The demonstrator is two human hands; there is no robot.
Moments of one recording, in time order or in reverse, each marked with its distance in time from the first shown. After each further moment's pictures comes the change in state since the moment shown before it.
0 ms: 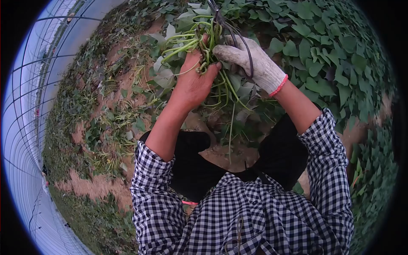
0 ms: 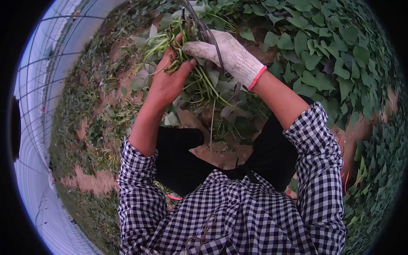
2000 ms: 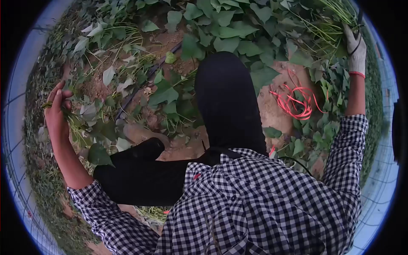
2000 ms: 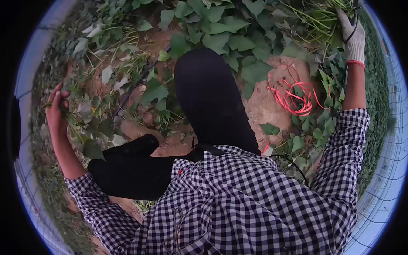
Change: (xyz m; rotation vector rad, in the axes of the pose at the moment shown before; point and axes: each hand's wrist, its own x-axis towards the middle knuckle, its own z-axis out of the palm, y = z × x) left_hand 0.049 -0.111 -0.096 -0.206 -0.067 -0.427; right_hand -0.302 0.036 -0.244 -0.909 0.457 0.553
